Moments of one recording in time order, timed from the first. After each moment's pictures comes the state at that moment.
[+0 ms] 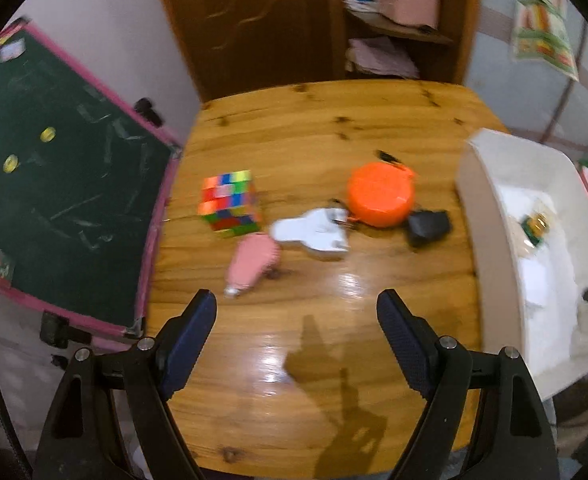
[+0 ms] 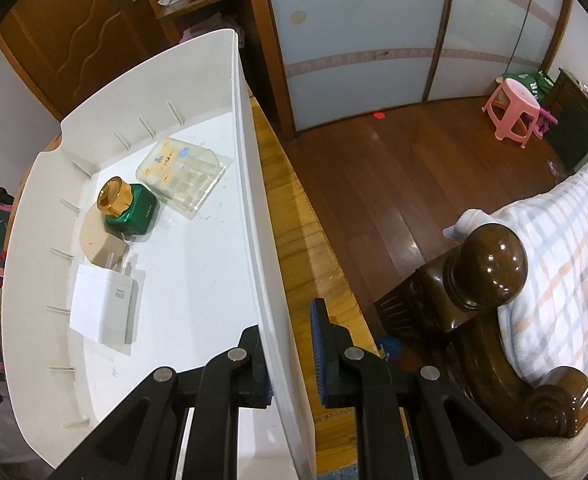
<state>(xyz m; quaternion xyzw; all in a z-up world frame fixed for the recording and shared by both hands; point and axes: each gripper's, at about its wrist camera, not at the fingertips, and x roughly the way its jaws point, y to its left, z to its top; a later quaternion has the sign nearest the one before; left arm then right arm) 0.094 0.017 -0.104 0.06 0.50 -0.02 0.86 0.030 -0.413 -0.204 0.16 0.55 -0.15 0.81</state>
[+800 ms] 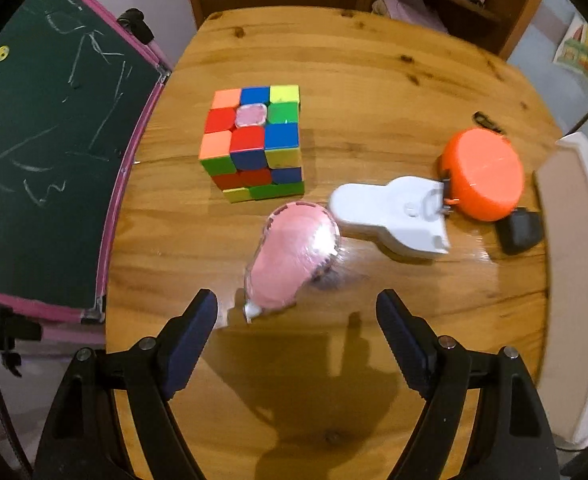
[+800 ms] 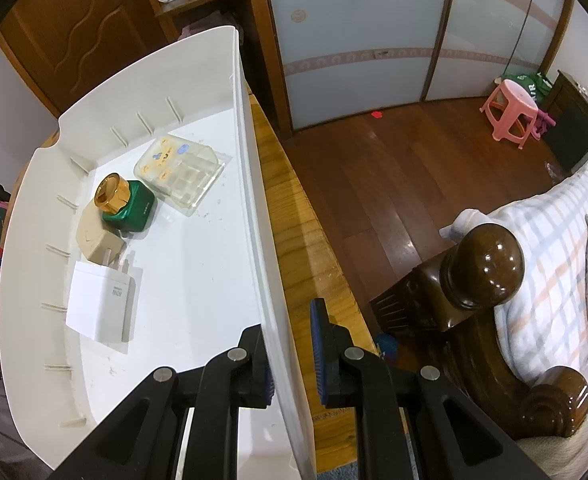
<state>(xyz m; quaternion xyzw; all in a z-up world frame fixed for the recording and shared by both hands) 0.174 0.069 -0.208 0.01 0.59 -0.03 0.80 0.030 -0.412 -0.202 0.15 0.55 -0.15 0.81</state>
